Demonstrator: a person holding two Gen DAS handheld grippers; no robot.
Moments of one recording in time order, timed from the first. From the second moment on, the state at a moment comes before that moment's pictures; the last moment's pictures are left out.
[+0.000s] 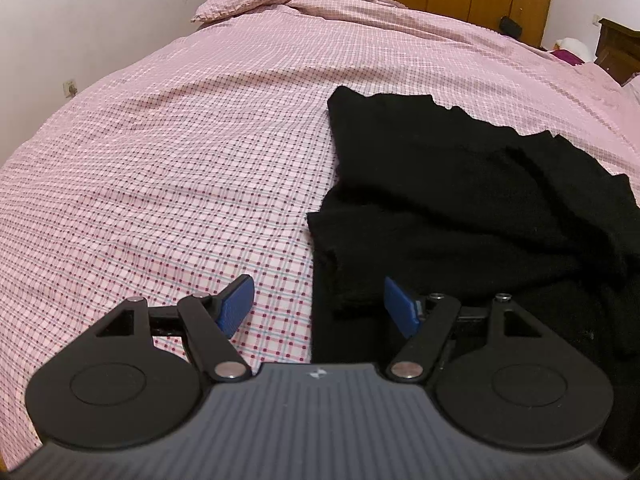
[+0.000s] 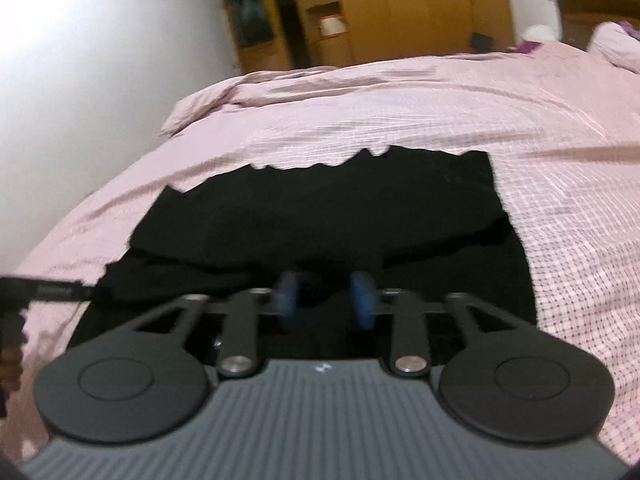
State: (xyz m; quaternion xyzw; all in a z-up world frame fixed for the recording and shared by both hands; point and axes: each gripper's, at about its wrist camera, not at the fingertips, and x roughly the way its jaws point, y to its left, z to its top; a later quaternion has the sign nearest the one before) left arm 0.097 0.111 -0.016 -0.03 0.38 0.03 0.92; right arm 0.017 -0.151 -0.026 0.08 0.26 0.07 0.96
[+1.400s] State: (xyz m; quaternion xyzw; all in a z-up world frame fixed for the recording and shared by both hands) left arm 0.189 0.058 0.001 0.04 0.32 -0.01 0.95; right arm 0.113 -0.276 0.011 0.22 0.27 0.00 0.94
